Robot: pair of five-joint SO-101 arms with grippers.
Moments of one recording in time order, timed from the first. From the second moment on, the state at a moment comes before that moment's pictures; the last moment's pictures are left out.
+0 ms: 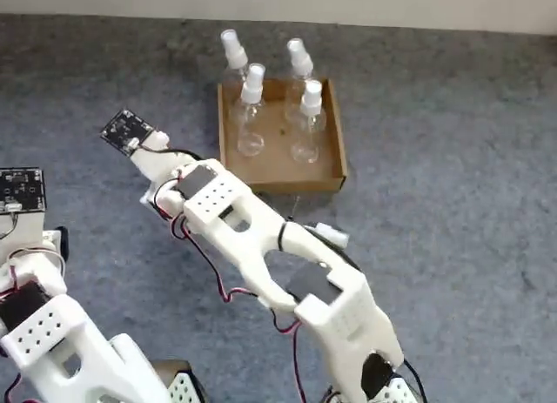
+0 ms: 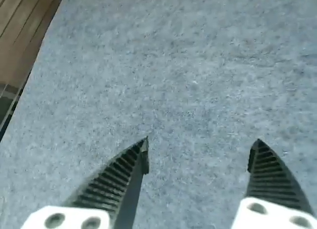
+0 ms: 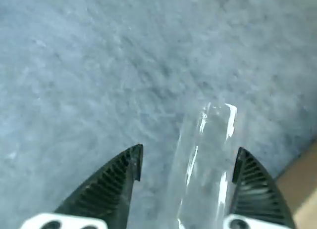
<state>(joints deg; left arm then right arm) -50.9 -58.6 68.3 37.6 -31.1 -50.6 30.4 -14.5 44.0 10.4</state>
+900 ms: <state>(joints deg) -50.8 -58.6 68.3 37.2 -32.9 -51.8 17.9 -20.4 76.7 10.4</state>
